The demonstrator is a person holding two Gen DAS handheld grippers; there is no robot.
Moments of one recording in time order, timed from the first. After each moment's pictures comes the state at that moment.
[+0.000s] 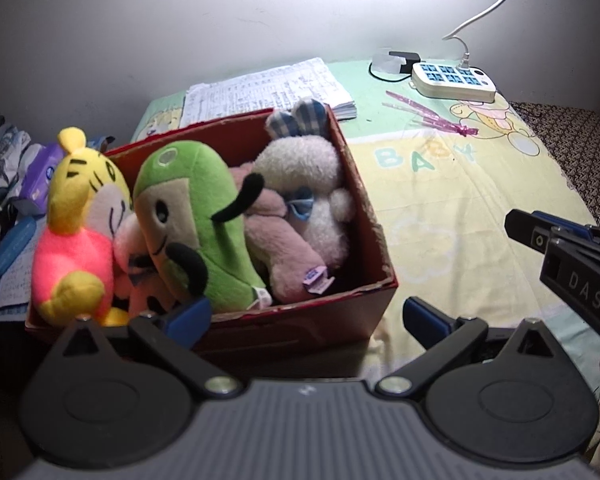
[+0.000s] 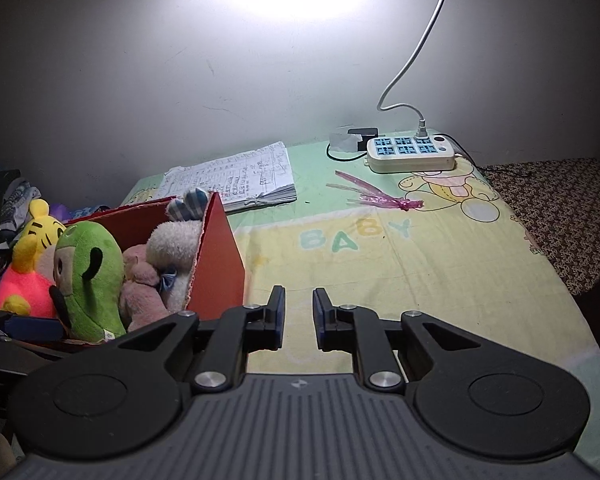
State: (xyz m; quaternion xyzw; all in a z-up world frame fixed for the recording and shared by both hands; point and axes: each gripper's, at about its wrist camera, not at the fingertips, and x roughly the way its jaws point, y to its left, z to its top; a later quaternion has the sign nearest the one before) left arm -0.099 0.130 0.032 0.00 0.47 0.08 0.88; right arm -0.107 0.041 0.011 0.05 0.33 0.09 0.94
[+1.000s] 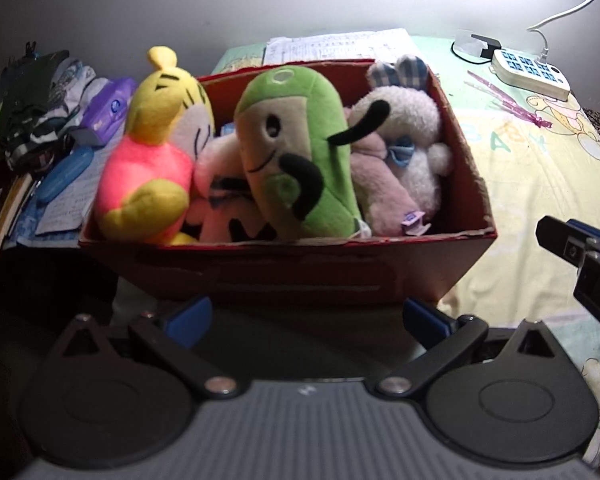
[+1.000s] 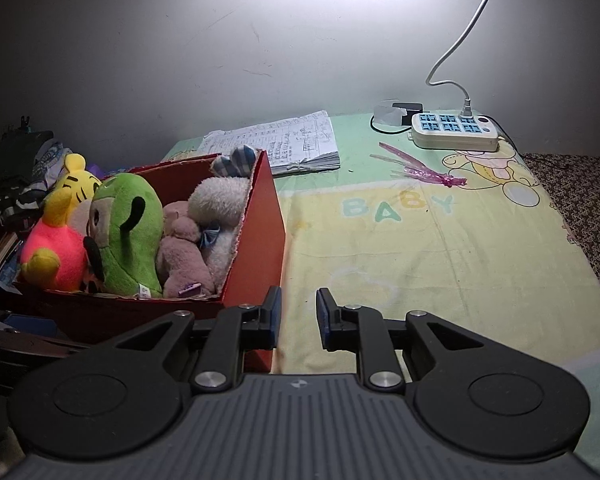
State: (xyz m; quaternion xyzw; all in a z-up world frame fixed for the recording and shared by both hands) left arm -0.129 0.174 0.020 -0.03 0.50 0.18 0.85; right arm -0.114 0.067 0.004 0.03 0.36 0.16 0.92
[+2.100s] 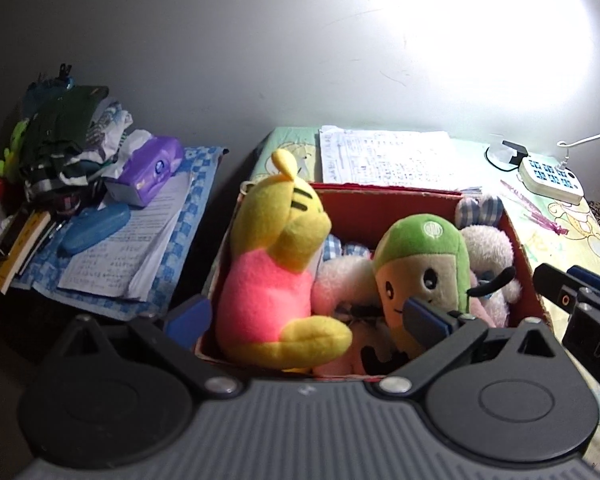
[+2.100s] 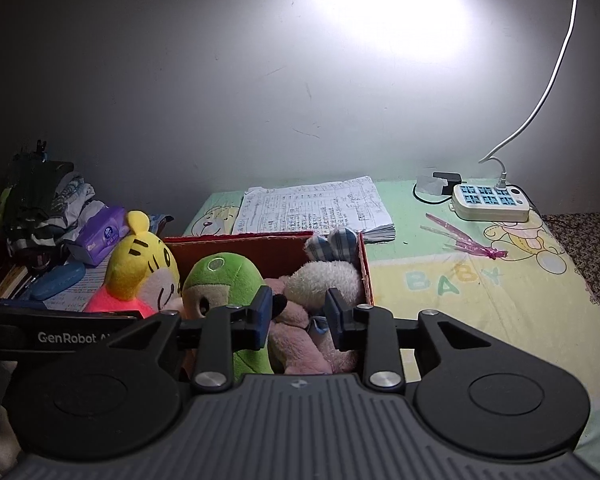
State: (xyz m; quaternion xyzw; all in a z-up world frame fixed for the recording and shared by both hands) left arm -0.140 0.281 0.075 -0.07 0.39 0.18 0.90; right arm -0.120 0.170 0.051 0.02 0.29 0.14 0.95
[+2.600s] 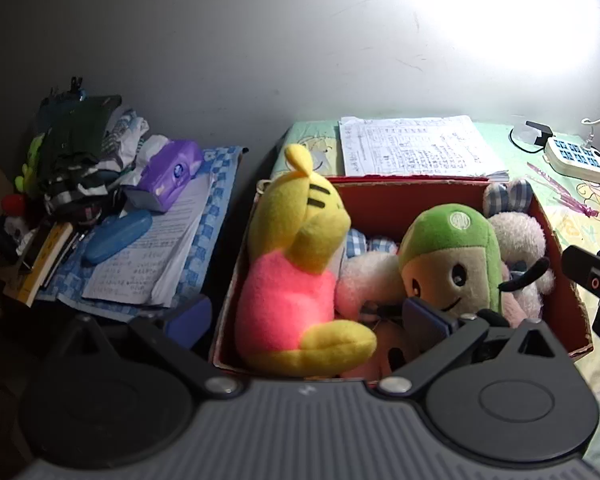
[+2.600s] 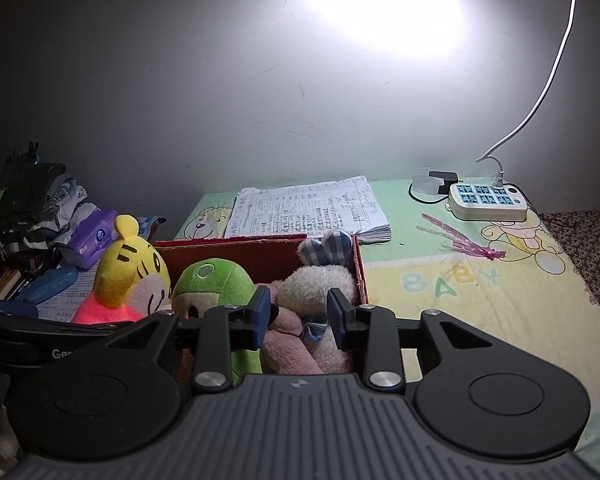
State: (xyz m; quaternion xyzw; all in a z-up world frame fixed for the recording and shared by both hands) left arm -0.127 0.280 0.066 -0.03 0.41 0.22 0.88; right arm -0.110 0.171 0.048 0.02 0.29 0.14 0.95
